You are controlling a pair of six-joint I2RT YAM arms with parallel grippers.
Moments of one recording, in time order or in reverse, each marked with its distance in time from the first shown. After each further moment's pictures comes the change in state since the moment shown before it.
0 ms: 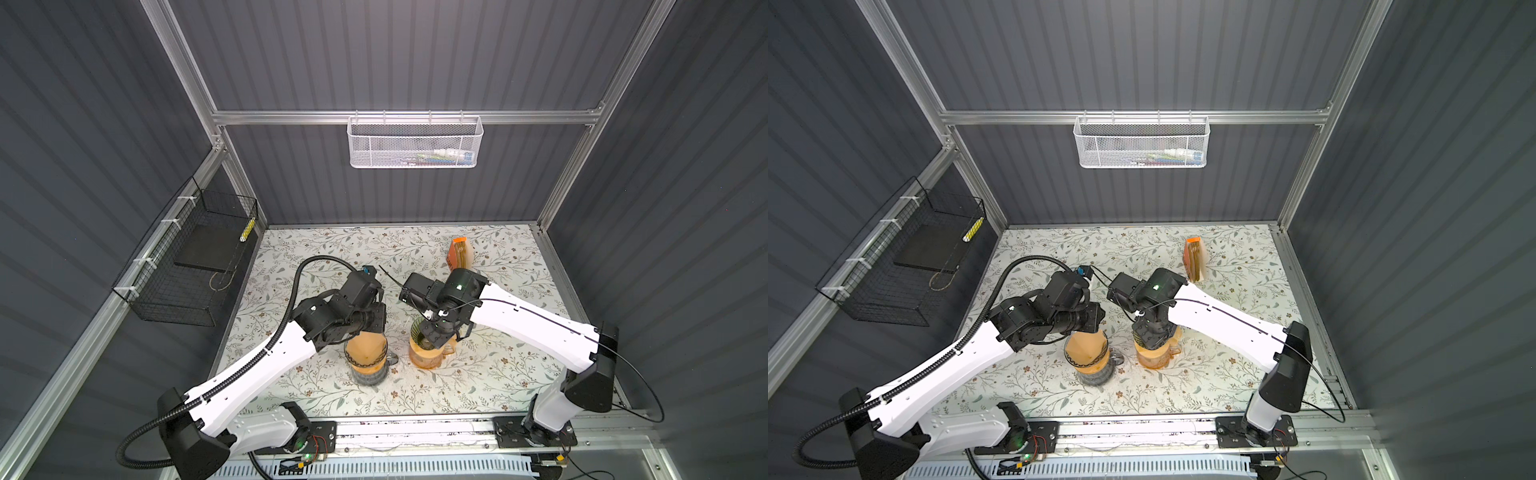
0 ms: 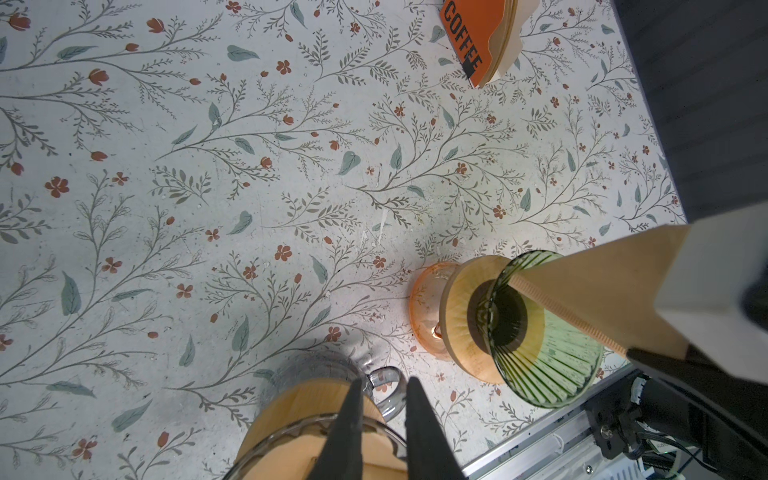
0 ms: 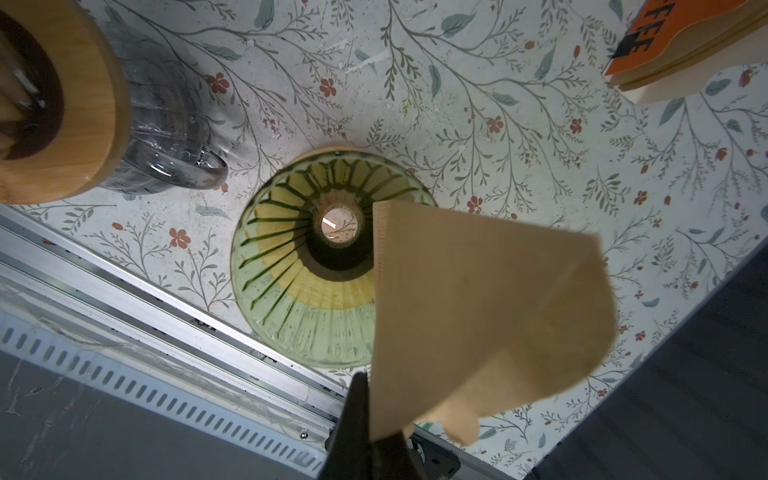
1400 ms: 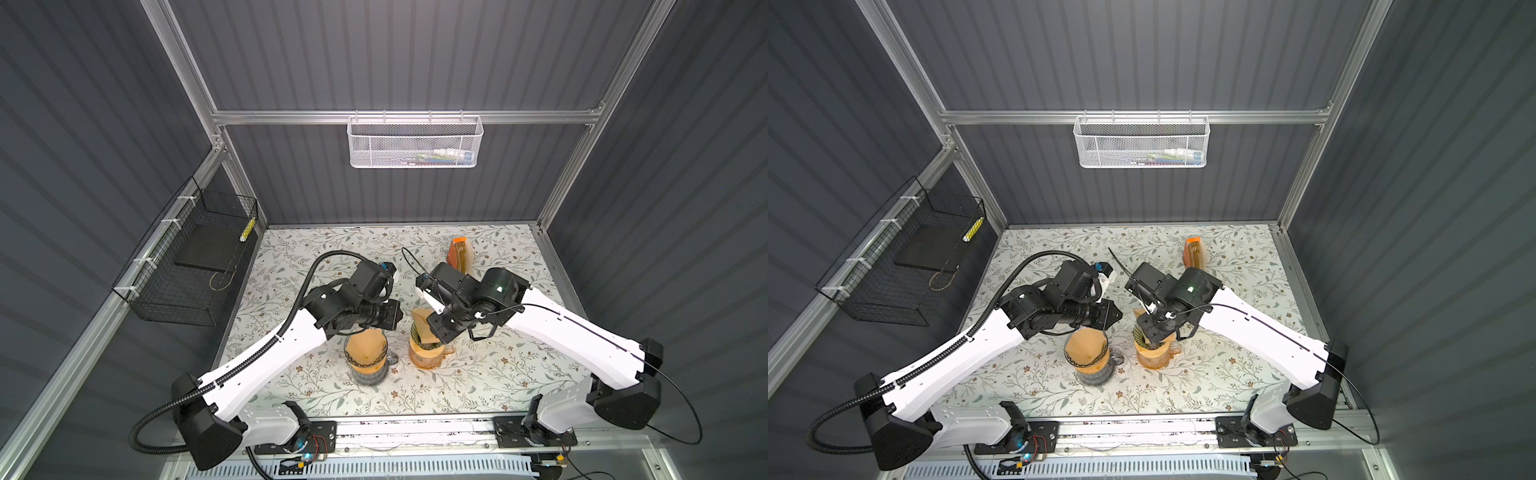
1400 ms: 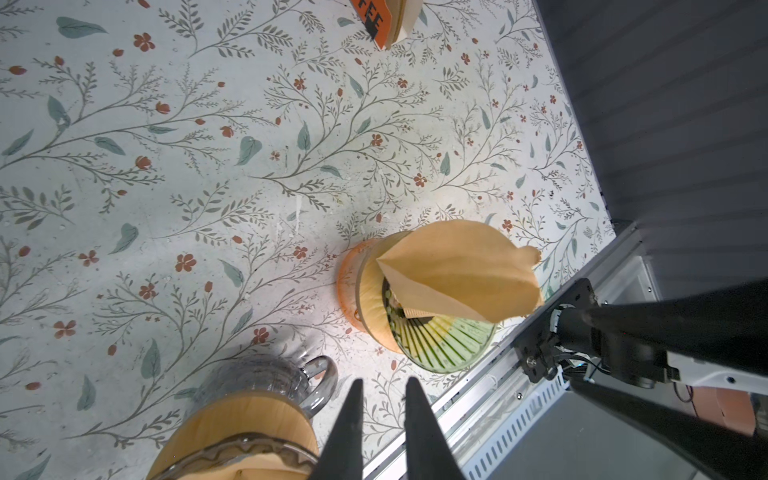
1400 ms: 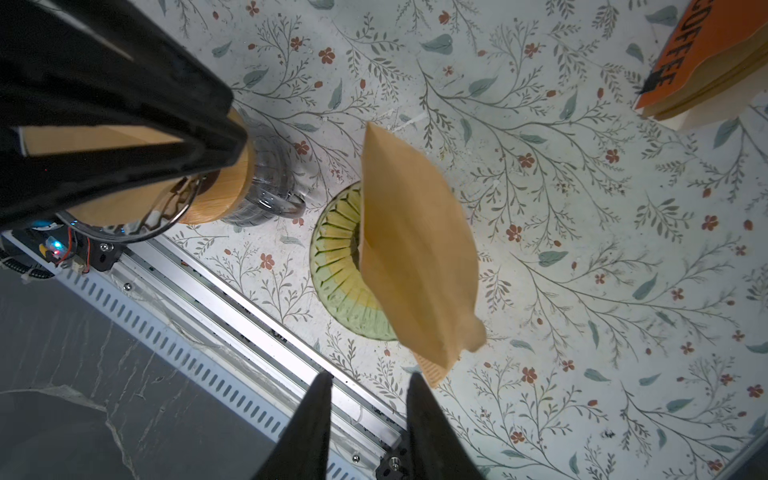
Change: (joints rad) left arm -0.026 0.107 0.128 -0.016 0.239 0.056; right arm -0.065 -0.206 -0.093 0.140 -0.144 0.038
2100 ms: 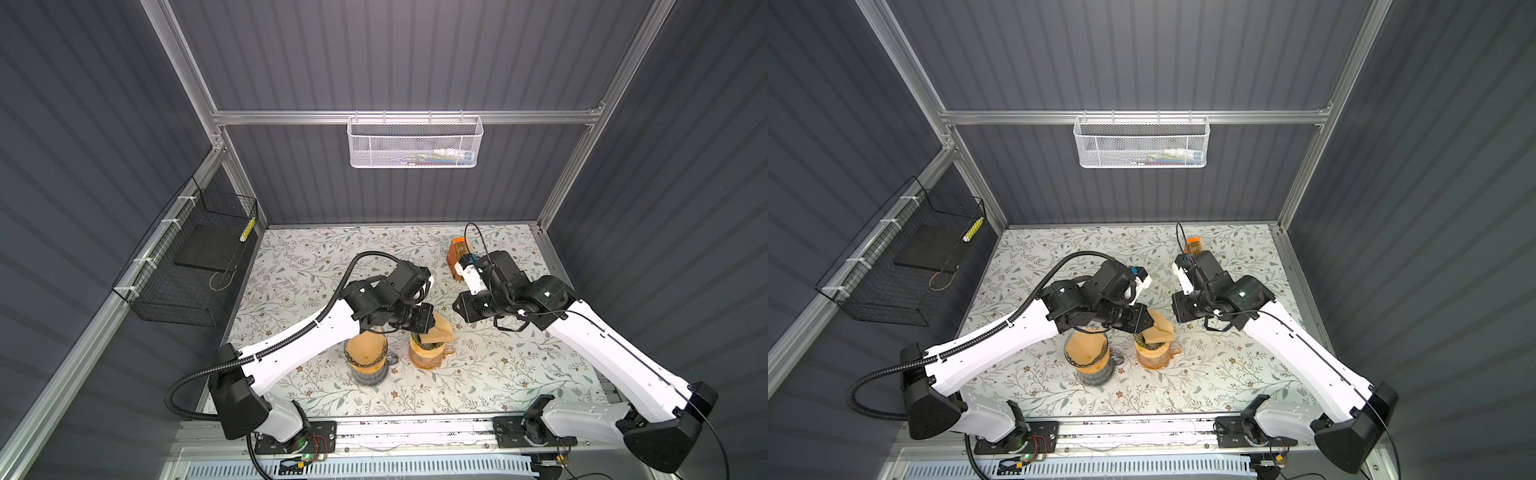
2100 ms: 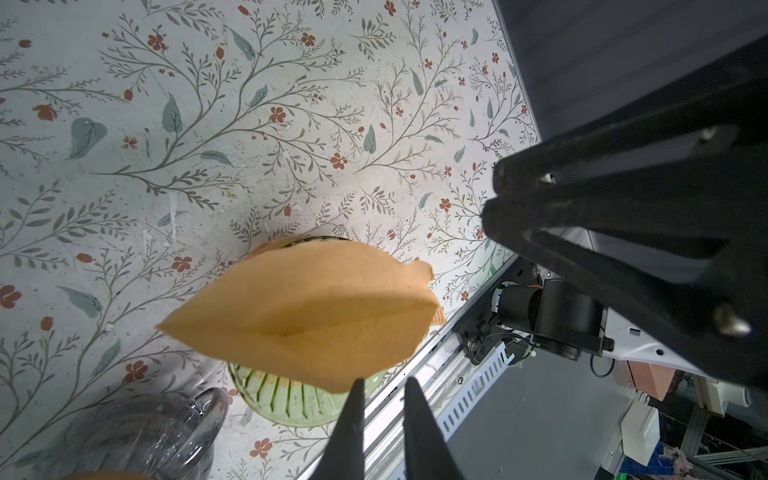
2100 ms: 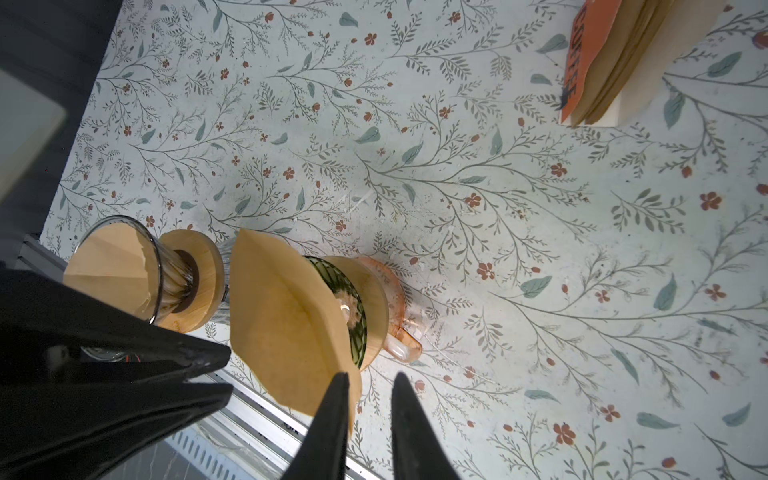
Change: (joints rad) left arm -0.130 0.195 0.143 0.037 0.055 -0.091; right arm -0.303 -0.238 -0.281 0.314 -0.132 0.011
